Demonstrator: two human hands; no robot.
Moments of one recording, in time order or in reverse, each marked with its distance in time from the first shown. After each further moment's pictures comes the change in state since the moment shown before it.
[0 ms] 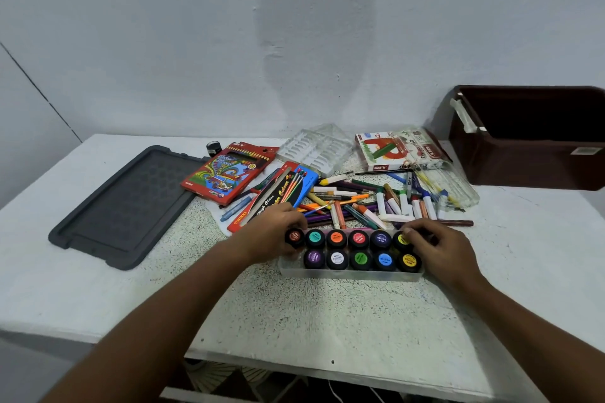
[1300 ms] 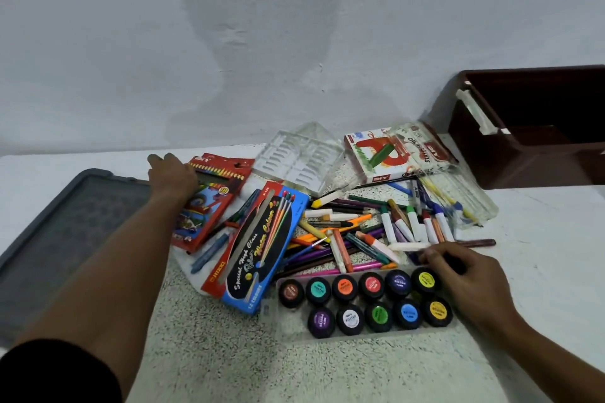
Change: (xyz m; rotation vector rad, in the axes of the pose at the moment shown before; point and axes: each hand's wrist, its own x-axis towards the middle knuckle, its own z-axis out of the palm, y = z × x) left_hand 0.113 -0.198 -0.042 0.018 0.272 -0.942; right_hand 0.014 -0.006 0.010 -0.034 0.131 0.191
